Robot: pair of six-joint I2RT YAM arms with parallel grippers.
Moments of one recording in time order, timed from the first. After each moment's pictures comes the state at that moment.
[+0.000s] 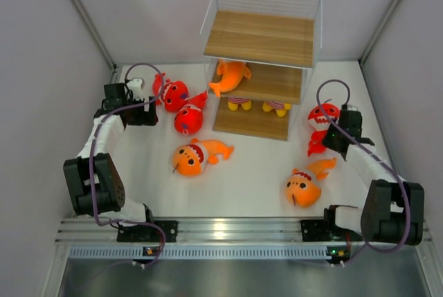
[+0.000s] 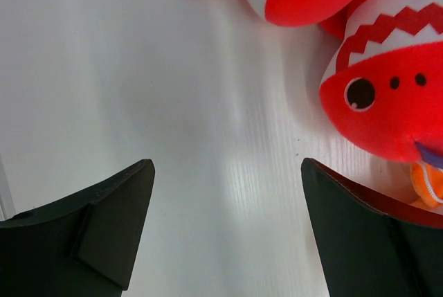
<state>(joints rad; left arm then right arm) 0.18 1.50 1.08 -0.40 0.26 0.17 -0.08 1.24 0.62 -0.21 0.00 0.33</state>
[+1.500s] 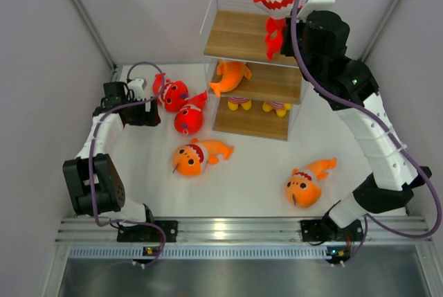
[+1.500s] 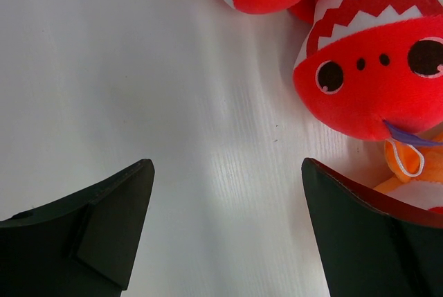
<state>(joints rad) 0.18 1.50 1.12 -0.49 0.33 0.19 0.70 1.56 2.19 -0.70 0.58 0.12</state>
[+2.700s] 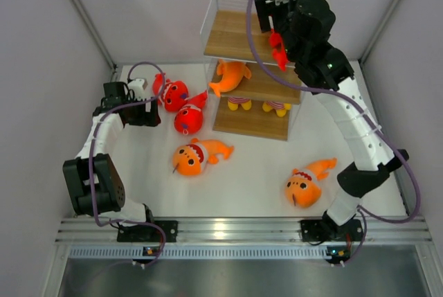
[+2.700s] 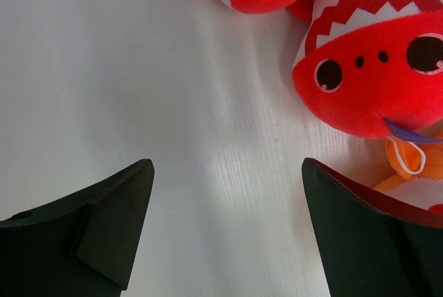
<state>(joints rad) 0.18 1.50 1.12 -0.49 0.34 0.21 0.66 1.69 2.26 -0.43 0.54 -0.28</state>
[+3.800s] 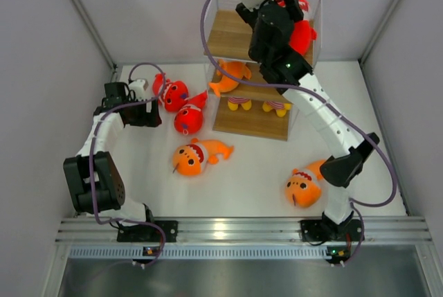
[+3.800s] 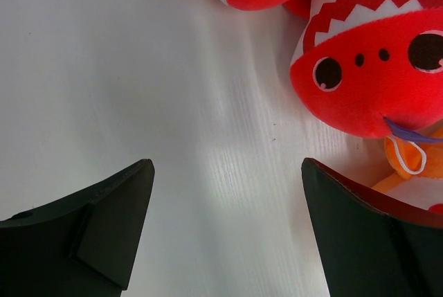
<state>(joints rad) 0.18 1.51 1.12 -0.49 0.35 0.21 0.74 1.87 2.27 -0.14 0.94 -0.80</state>
